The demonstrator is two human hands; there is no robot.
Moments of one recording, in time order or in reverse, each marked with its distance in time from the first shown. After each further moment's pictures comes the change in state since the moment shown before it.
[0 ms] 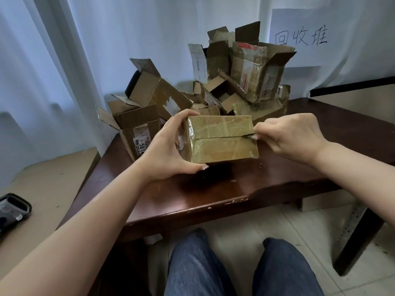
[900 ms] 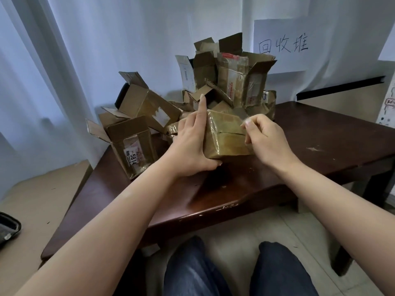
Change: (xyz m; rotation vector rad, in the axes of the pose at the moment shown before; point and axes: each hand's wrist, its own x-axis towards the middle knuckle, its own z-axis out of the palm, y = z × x) left_hand 0.045 0.037 0.039 0.324 -0.095 -0.055; right_hand 0.010 -0.038 -0.006 0.836 0.072 0.761
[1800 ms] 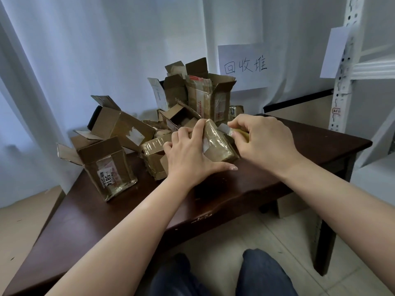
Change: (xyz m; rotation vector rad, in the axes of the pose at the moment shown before) left_hand 0.020 0.066 0.034 0.199 0.213 -0.165; right_hand -0.024 -0.038 -0.077 -0.568 0.109 -0.200
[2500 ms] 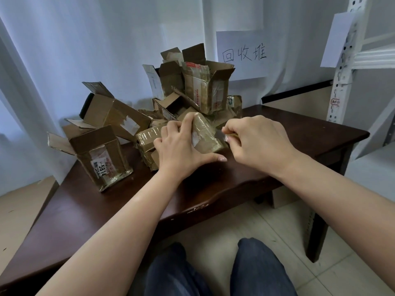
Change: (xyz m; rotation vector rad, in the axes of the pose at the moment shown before) left_hand 0.001 -0.021 0.015 -0.048 0.037 -0.011; right_hand -0.012 -0.006 0.003 -0.146 -0.125 -0.127
